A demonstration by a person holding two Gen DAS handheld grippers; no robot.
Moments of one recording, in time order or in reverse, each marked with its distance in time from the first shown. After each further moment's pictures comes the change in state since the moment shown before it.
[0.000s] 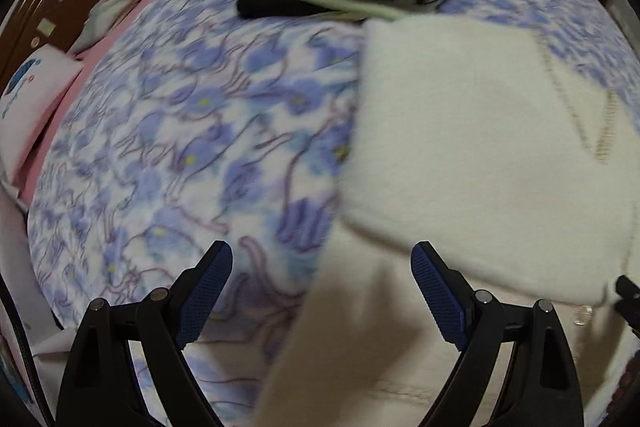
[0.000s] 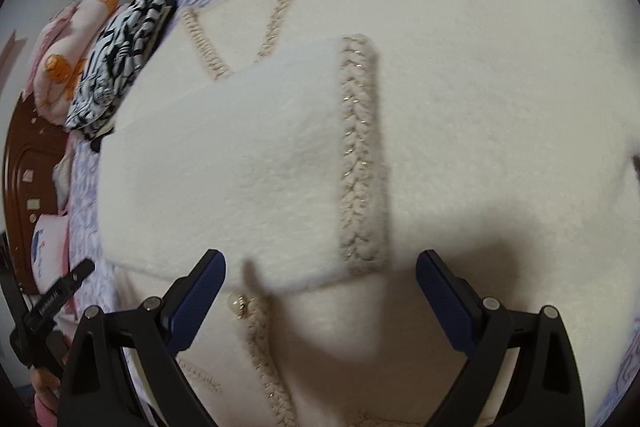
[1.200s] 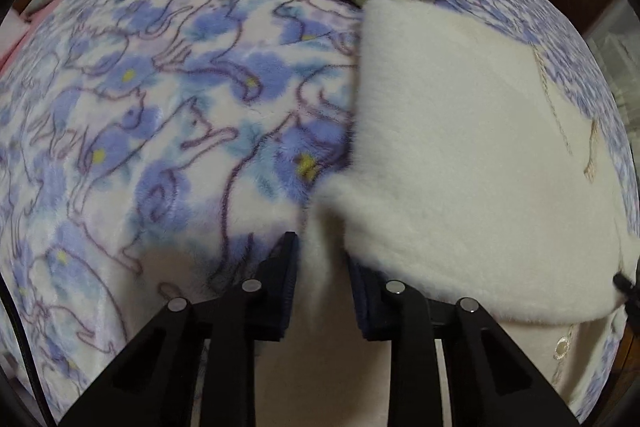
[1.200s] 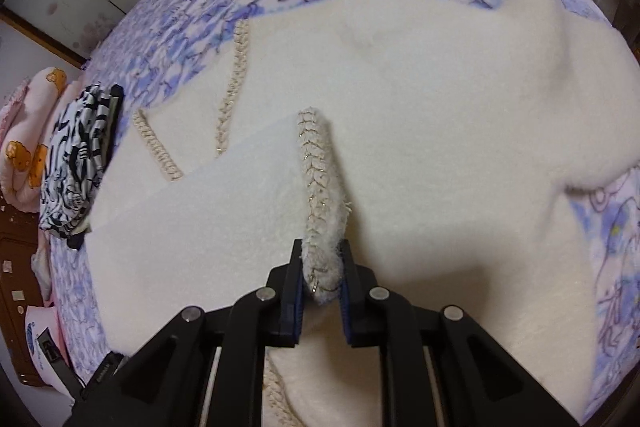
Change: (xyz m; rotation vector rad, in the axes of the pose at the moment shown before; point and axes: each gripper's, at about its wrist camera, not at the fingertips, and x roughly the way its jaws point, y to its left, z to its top) left arm 0.064 0.009 0.022 -0.080 0.004 -0.256; right arm -0.040 -0.014 0.036 0.191 -0.136 -0.146
